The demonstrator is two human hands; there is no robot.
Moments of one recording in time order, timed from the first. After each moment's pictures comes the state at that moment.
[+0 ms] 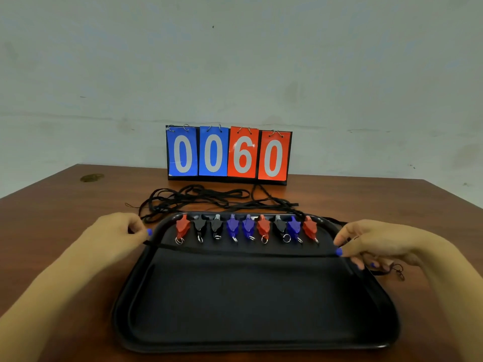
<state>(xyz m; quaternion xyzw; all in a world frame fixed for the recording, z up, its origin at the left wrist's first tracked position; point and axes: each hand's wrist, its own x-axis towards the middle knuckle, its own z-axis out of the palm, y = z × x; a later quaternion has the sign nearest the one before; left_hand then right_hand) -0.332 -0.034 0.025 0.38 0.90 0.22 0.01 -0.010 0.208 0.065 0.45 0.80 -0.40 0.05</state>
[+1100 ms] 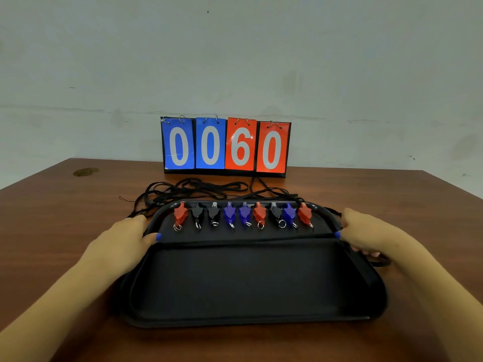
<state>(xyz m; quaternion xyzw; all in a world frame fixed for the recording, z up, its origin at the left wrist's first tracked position) -0.328 -0.012 0.001 0.38 0.91 0.13 0.01 -0.032 0.223 0.038 0.53 0.82 -0.20 0.03</state>
